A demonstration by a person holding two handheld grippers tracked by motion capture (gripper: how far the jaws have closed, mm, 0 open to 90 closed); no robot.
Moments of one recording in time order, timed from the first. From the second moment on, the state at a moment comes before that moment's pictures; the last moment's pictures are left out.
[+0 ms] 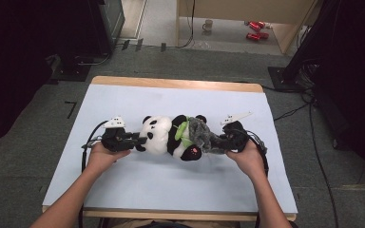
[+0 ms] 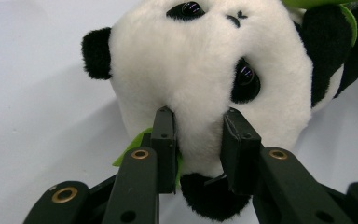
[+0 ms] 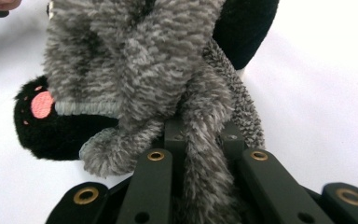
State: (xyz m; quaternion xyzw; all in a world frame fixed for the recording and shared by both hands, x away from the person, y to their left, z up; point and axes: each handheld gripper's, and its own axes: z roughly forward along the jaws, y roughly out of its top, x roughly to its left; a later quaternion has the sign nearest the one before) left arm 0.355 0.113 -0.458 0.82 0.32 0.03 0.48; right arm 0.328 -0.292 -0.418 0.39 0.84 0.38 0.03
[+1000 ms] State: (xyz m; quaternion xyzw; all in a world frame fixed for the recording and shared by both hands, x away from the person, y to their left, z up) left arm 0.364 0.110 -0.453 0.81 0.35 0.02 0.47; right arm 0.303 -0.331 -0.383 0.43 0.80 0.41 0.08
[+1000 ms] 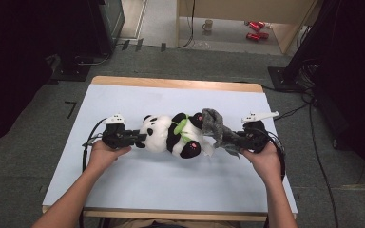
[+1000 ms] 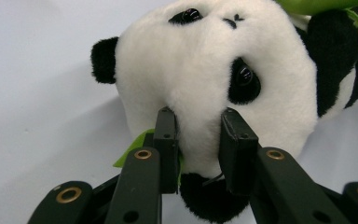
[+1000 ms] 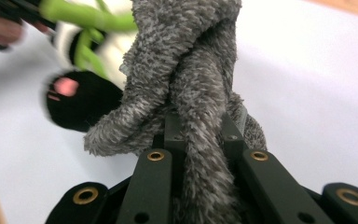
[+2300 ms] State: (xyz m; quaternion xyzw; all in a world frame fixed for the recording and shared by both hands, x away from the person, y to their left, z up) left arm 0.370 0.103 -0.451 0.81 0.36 0.03 0.46; right arm 0.299 -0.257 -0.383 0.35 0.84 0.41 0.03
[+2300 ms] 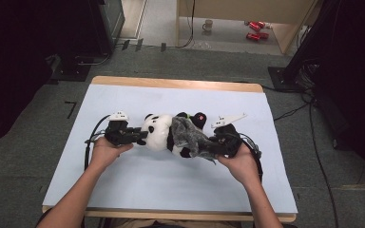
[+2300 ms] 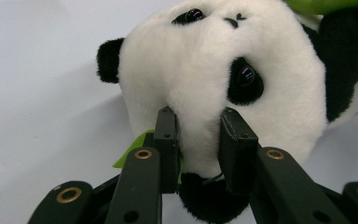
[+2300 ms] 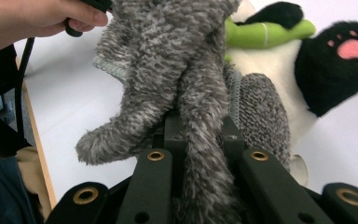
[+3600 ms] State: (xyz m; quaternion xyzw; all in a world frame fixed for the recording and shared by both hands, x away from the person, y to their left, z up) left arm 0.370 0.105 -0.452 0.81 0.36 0.04 0.46; right arm 0.291 -0.241 -0.350 0.33 0.84 0.43 0.06
